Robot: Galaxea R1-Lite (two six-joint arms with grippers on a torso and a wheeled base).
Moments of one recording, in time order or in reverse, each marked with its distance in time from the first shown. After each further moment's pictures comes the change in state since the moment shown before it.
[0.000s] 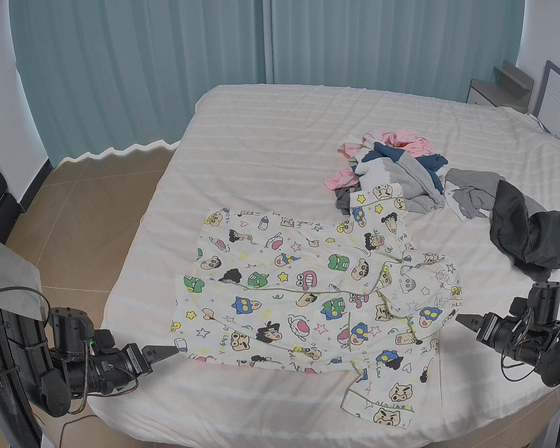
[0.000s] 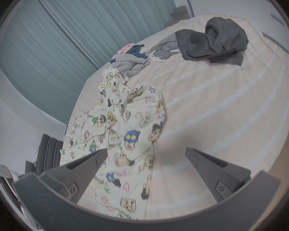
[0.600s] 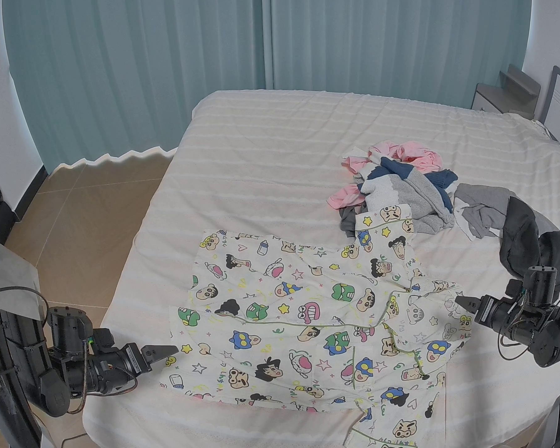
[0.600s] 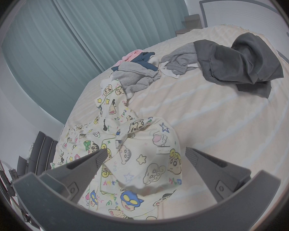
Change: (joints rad) left arm 0.003 -0.009 -0.001 0.001 -0.002 0.021; right arm -0.069 0.094 -0.166 0.012 0.045 -0.124
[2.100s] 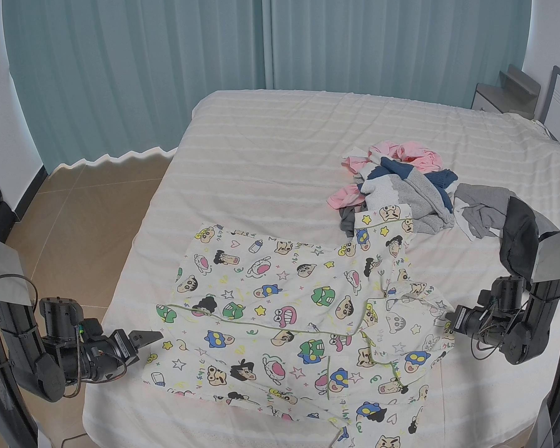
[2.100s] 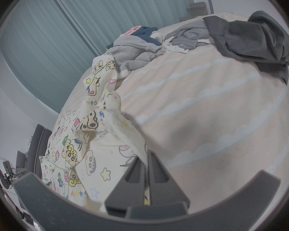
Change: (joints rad) left arm 0.113 -0.009 -0.096 0.113 -0.010 0.006; right arm 0.050 0.291 -0.172 -0.041 -0.005 -0.004
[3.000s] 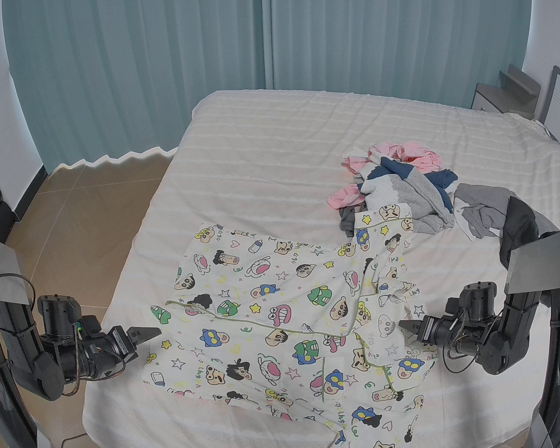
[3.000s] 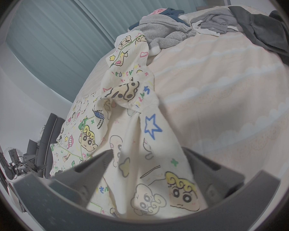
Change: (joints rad) left arm 0.004 -0.013 -0.007 0.000 -0.002 -0.007; right arm 0.209 0.040 -0.037 0.009 0.009 0.072
